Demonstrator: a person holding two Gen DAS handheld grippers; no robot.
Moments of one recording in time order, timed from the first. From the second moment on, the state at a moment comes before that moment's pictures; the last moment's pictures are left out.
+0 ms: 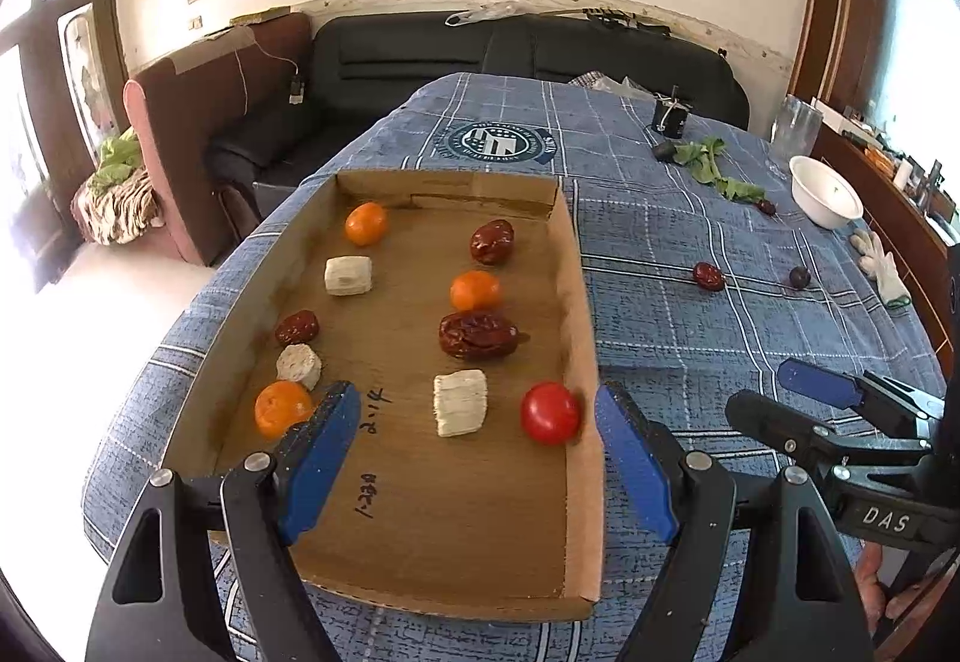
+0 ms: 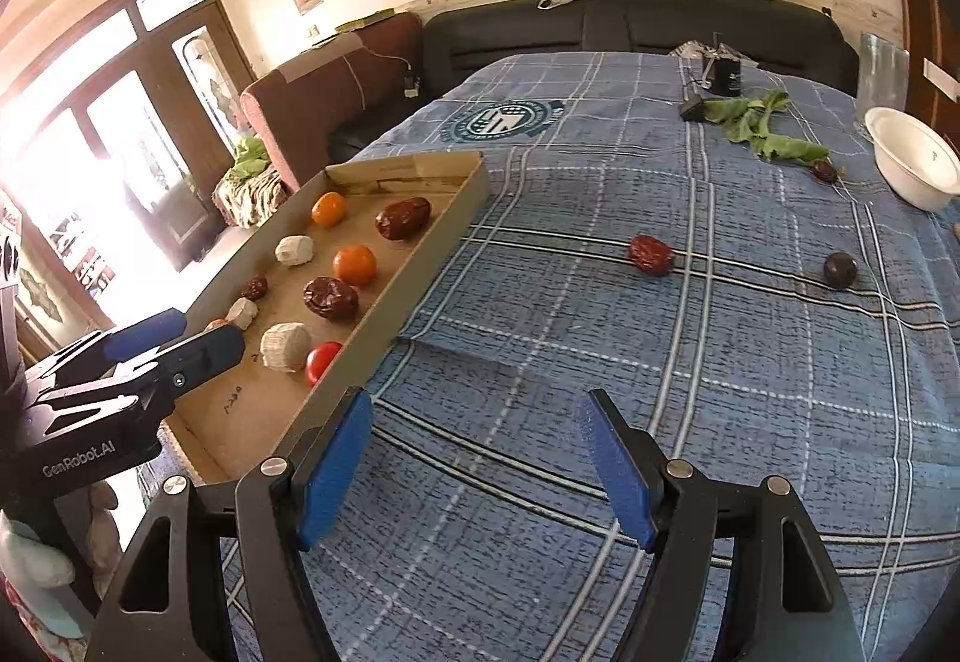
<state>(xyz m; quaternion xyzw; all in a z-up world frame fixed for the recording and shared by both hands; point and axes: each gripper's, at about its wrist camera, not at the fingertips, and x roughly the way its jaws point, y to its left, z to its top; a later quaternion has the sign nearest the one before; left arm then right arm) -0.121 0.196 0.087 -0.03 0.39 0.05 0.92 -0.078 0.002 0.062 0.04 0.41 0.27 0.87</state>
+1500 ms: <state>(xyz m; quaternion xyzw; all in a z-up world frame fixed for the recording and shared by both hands) -0.001 0.064 0.062 0.02 0.41 -0.08 0.91 0.066 -0.137 0.022 0.05 0.43 0.06 0.90</state>
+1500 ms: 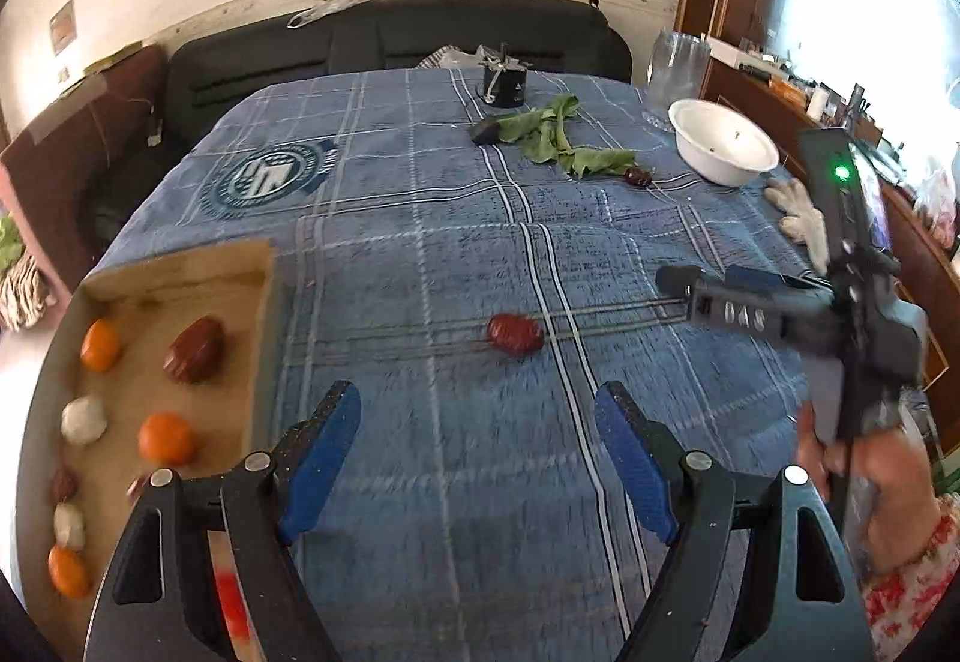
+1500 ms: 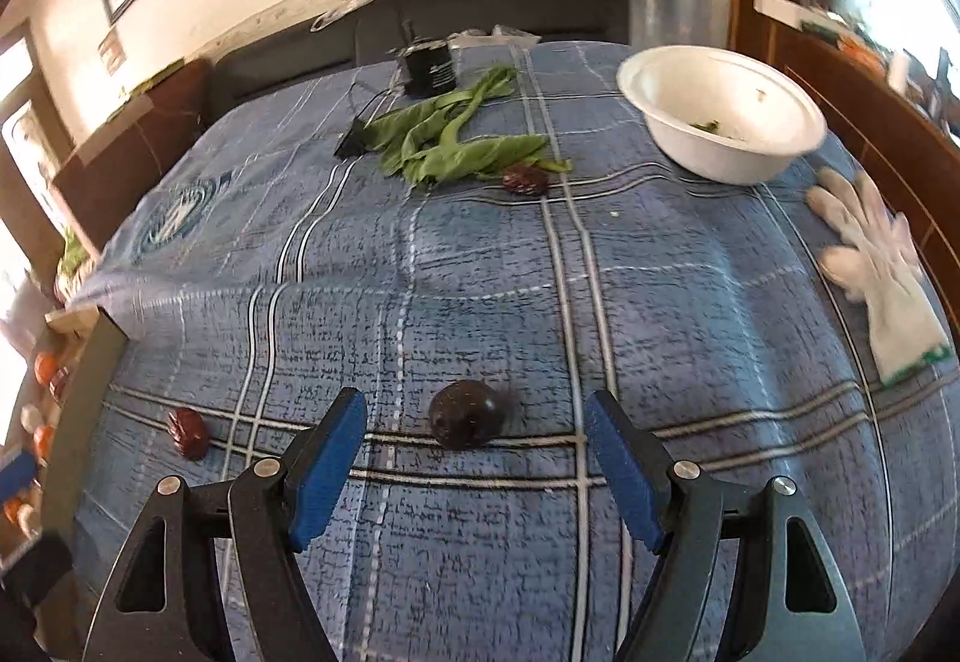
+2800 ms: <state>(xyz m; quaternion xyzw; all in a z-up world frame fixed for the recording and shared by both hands) 0.057 0.061 0.015 -0.07 0.43 -0.12 0.89 0.061 -0.145 0.023 0.06 0.42 0.11 0.90</state>
